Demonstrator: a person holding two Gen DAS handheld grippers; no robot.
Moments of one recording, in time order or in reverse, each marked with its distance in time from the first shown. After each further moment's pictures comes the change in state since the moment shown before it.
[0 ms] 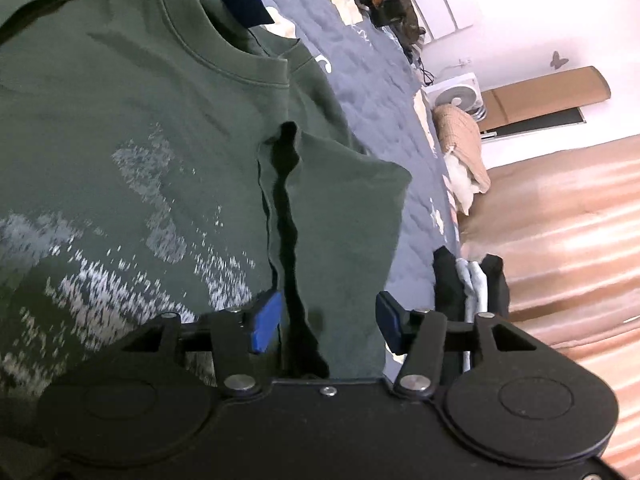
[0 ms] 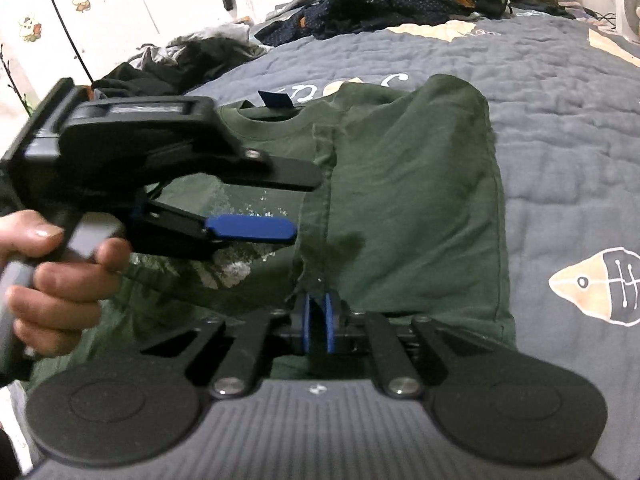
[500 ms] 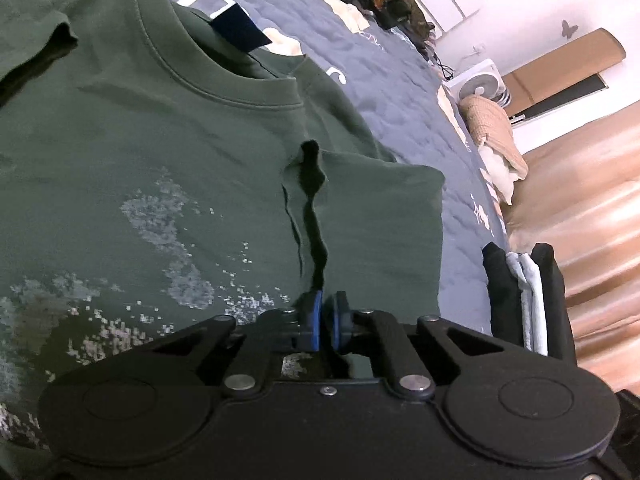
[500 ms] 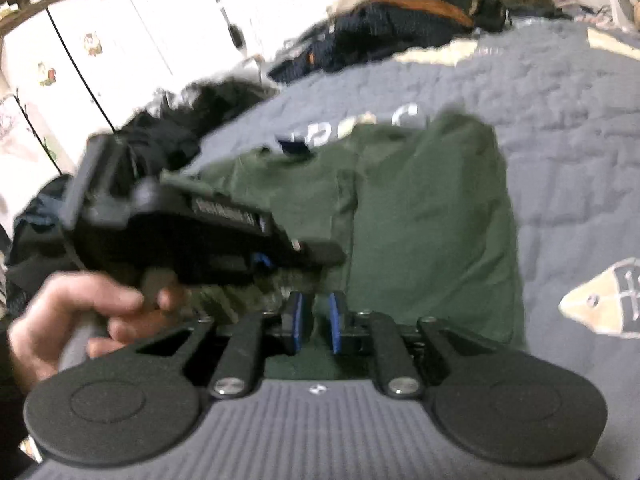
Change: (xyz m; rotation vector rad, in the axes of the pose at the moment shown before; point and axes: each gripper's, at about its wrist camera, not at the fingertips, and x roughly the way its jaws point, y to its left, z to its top) left arm 0.001 -0.006 0.001 0.140 -0.040 0.176; right arm -0.004 -0.004 0.006 0.064 -0.059 0.073
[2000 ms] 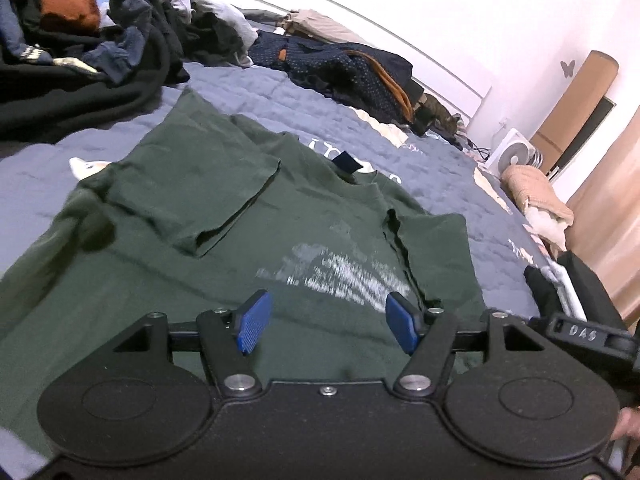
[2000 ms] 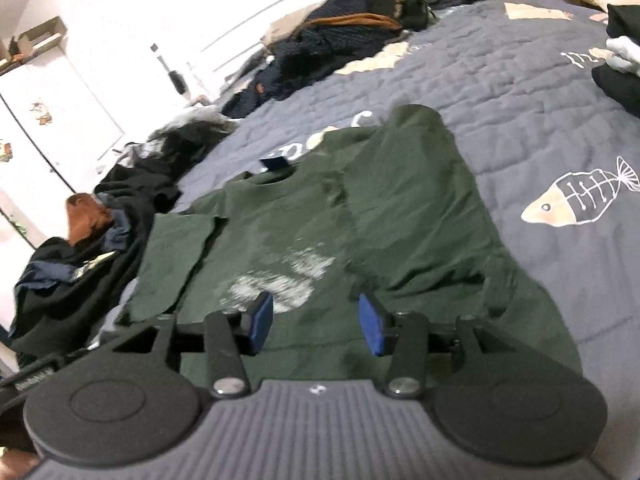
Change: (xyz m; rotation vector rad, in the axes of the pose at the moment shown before) left arm -0.207 0.010 -0.124 0.143 -0.387 0.249; right arm -0.062 0.047 -0.032 0.238 -0.135 -0.079
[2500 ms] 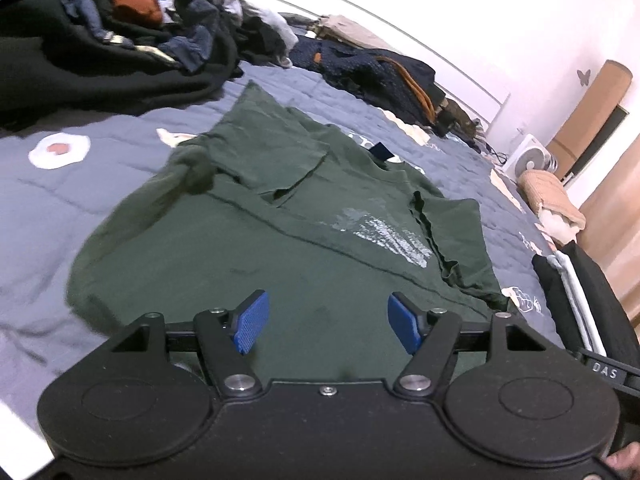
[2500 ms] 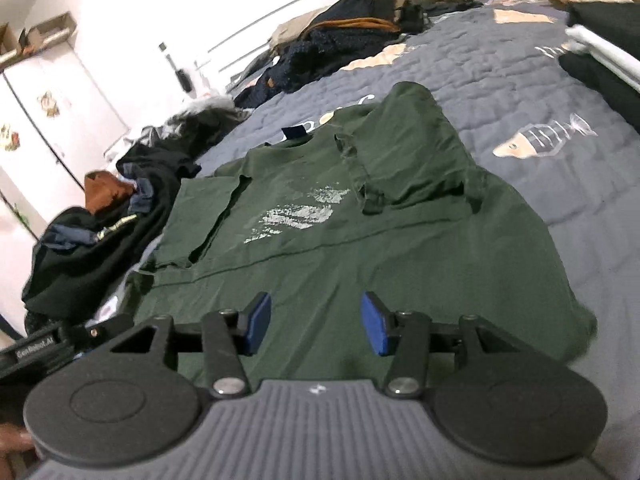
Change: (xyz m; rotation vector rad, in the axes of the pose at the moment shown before) left arm -0.074 0.033 -0.038 -0.062 -0.011 0.060; right arm -0.064 0.024 -0.080 0.004 -0.026 -0.030
